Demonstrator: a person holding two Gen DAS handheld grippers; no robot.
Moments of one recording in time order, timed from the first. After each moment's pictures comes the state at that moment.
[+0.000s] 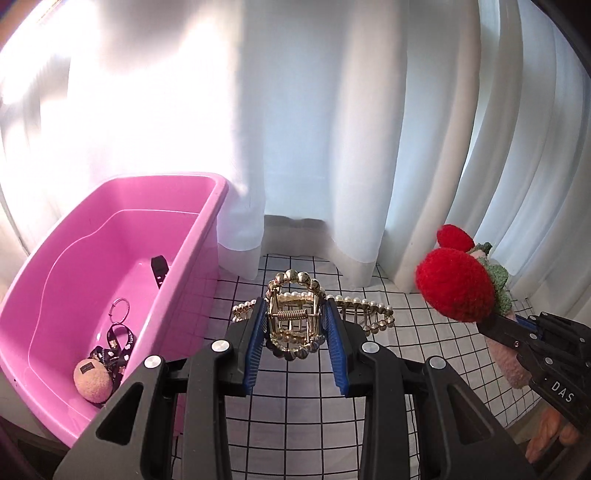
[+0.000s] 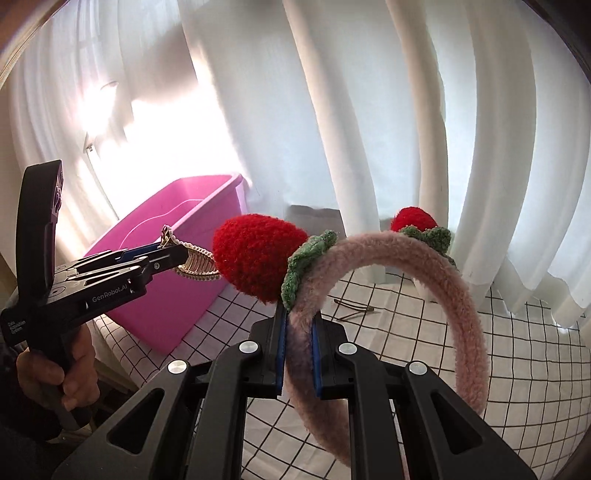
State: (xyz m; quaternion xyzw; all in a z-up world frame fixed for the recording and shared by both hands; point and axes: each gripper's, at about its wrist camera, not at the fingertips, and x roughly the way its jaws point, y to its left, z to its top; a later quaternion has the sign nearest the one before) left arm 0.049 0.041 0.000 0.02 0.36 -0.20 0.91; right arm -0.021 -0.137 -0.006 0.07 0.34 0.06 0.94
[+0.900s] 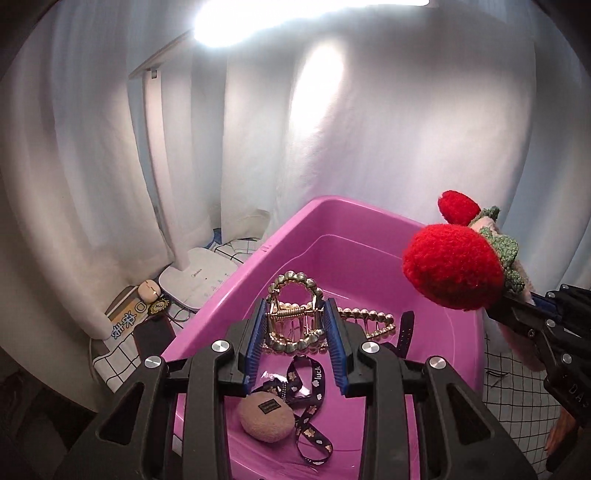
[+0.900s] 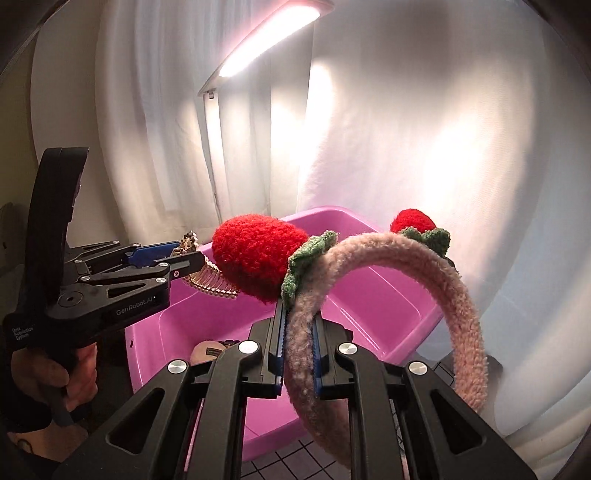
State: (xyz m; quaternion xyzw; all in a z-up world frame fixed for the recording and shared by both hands) left arm 0.124 0.253 0.017 -0.04 0.34 0.02 0.94; right arm 0.136 0.083 0.037 -0.10 0.32 0.26 0.91
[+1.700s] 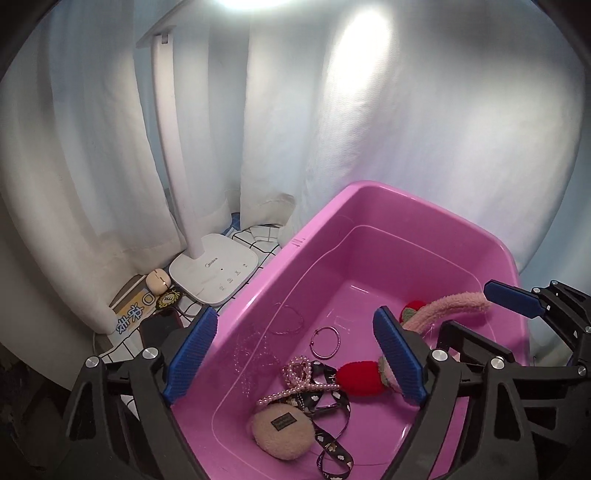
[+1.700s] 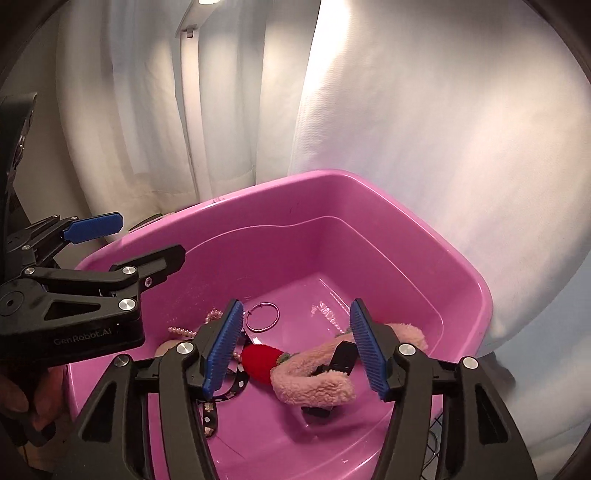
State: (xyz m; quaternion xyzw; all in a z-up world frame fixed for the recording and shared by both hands) left arm 0.157 0.268 -0.005 -0.04 0.37 0.05 0.93; right arm 0.203 0.130 0.002 -0.14 0.37 0.22 0.89
